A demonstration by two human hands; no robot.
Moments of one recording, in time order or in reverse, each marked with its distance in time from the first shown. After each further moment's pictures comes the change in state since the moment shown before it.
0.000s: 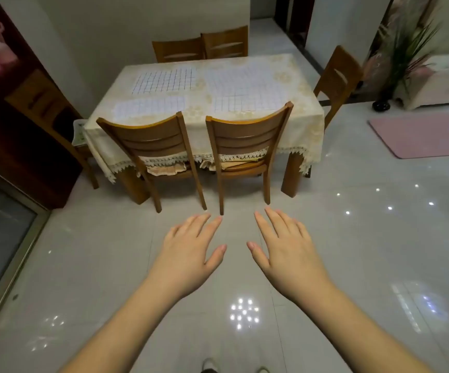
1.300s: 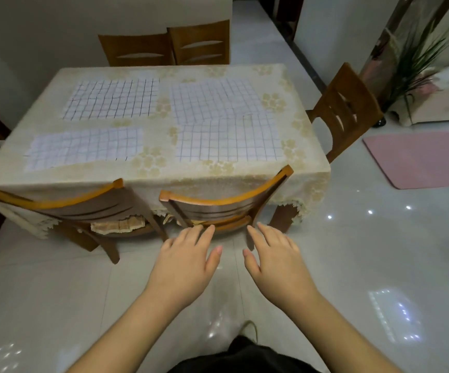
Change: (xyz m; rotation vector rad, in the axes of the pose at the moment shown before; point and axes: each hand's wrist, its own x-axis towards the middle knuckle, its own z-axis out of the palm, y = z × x) left_hand 0.473 -0.051 -0.025 -0.059 0.008 0.011; right_hand 0.441 0.159 -0.004 0.086 -0.097 0.117
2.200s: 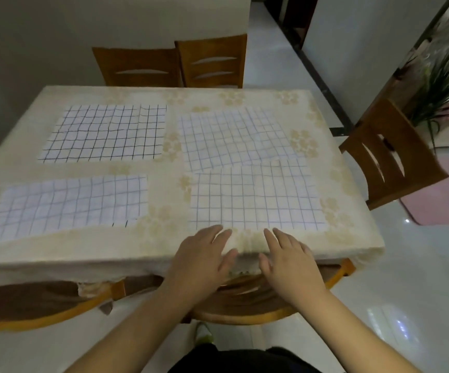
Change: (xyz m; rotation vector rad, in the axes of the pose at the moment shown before) left_hand 0.273 -0.147 -0.036 -0.165 -0.032 0.083; right_hand 0.307 -0.023 -0.011 -0.124 -0.102 0.072
